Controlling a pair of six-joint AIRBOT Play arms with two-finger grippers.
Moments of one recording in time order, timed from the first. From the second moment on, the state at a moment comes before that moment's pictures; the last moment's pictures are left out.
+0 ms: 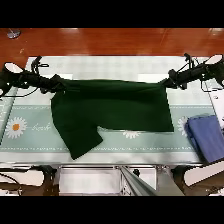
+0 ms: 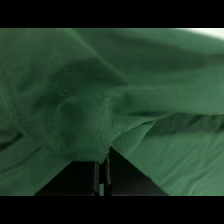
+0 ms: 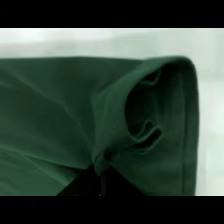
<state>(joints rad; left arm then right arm) 0.17 -1.59 1.23 0.90 -1.10 -1.31 -0.22 -1.77 1.50 -0.95 1.31 1.40</state>
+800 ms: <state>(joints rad) 0.19 -1.67 1.24 0.98 -1.27 -1.29 -0.20 -1.80 1.50 -1.09 1.36 1.49</state>
